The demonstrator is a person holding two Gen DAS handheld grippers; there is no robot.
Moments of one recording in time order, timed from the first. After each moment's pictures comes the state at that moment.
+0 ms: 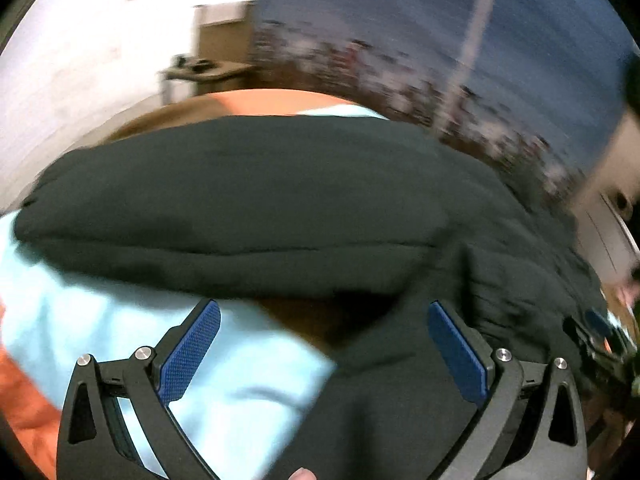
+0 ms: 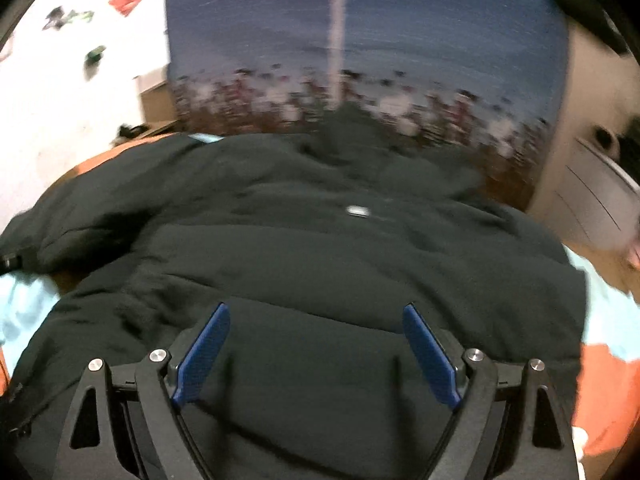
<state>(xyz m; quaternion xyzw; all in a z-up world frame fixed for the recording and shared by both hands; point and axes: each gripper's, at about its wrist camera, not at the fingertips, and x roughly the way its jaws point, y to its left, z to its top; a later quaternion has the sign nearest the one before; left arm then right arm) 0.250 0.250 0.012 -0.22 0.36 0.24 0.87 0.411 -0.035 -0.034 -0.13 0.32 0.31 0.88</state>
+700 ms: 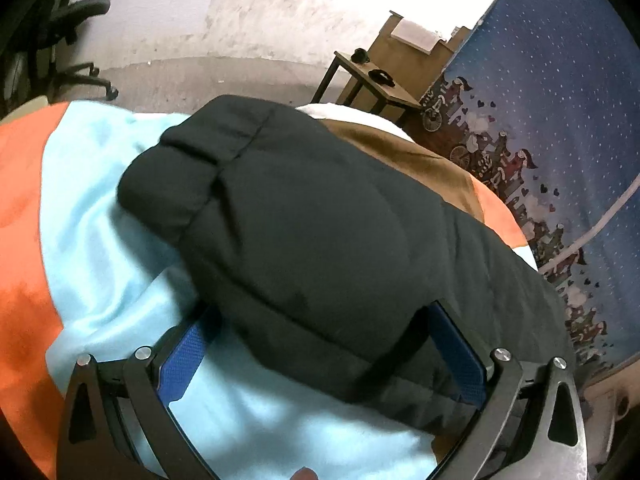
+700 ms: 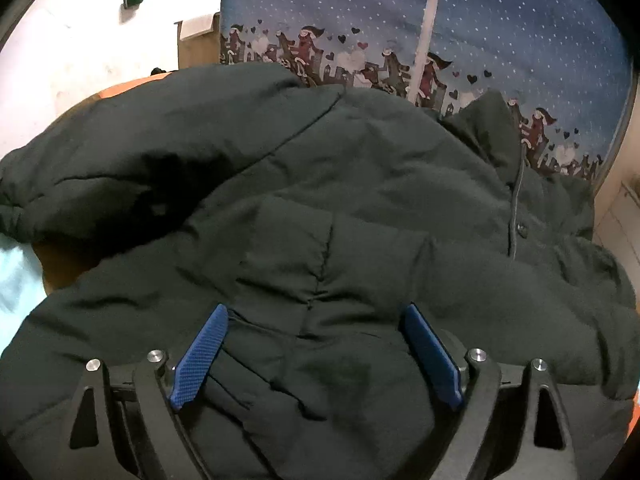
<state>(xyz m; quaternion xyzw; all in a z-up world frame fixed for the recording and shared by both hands) 0.171 0.411 0.001 -0.40 0.27 0.40 0.78 0.415 0.084 -0.096 -0.19 0.34 0.32 0.86</state>
